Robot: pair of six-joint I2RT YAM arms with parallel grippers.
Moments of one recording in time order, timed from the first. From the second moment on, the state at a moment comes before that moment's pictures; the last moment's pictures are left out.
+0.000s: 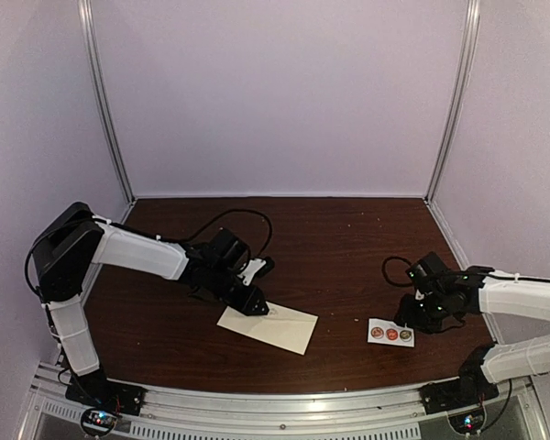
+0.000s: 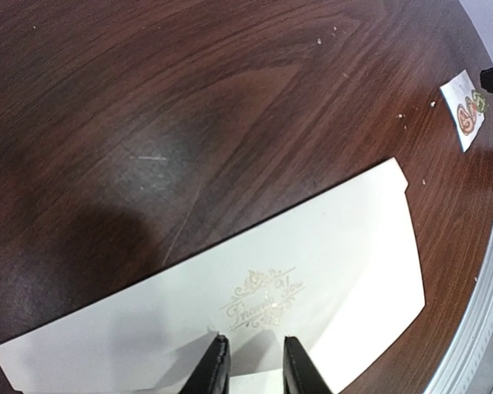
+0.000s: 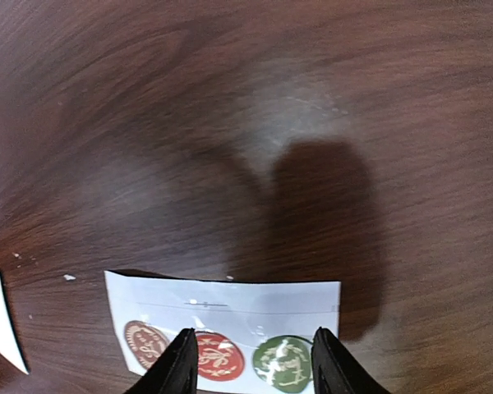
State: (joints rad) left arm -0.83 1.87 1.05 -0.19 0.38 -0.25; right arm 0.58 1.08 0.50 -0.59 0.10 0.88
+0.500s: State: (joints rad) left arm -0.83 1.87 1.05 -0.19 0.39 -0.25; right arm 0.58 1.04 0.47 -0.69 0.11 0.93
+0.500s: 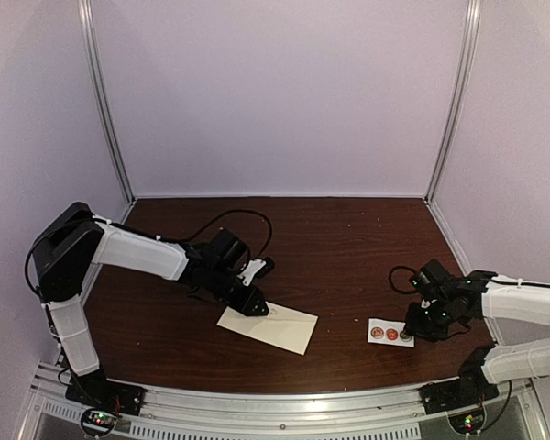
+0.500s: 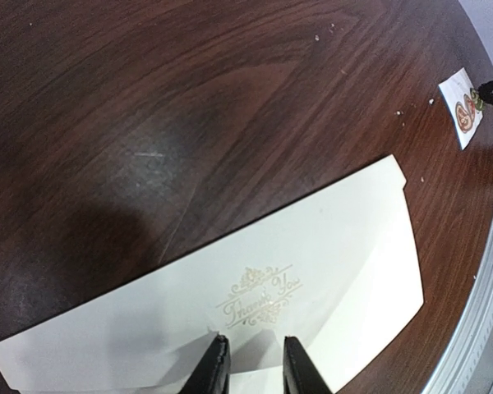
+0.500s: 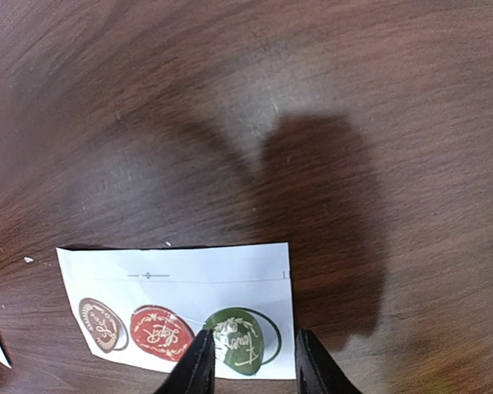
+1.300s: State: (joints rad) left arm -0.83 1.87 1.05 -0.19 0.39 -0.25; right arm 0.58 1.05 0.43 -0.62 0.05 0.95
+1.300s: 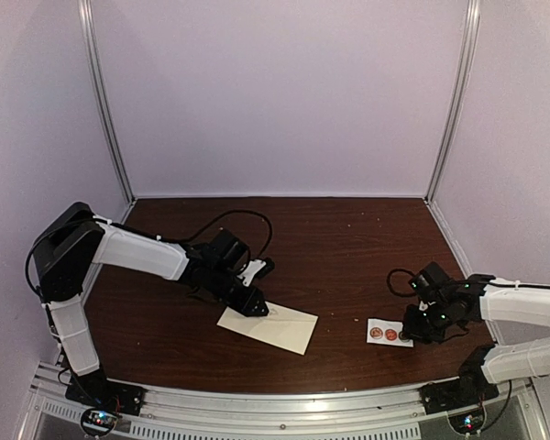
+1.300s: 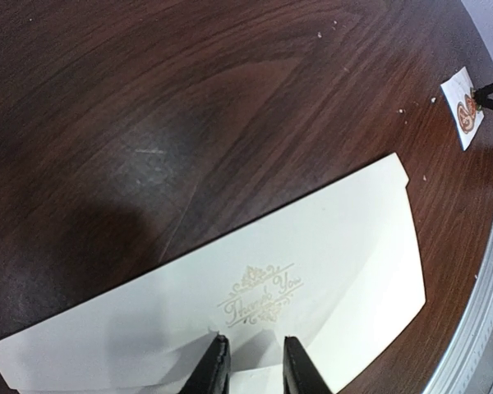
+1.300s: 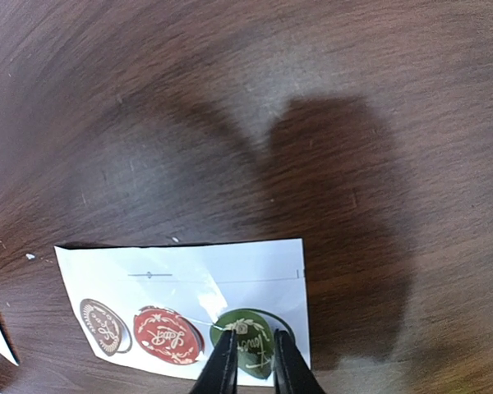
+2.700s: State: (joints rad) left arm -0.83 1.89 1.05 -0.19 0.41 -0.25; right arm 0.58 0.99 0.45 -0.59 0.08 0.97
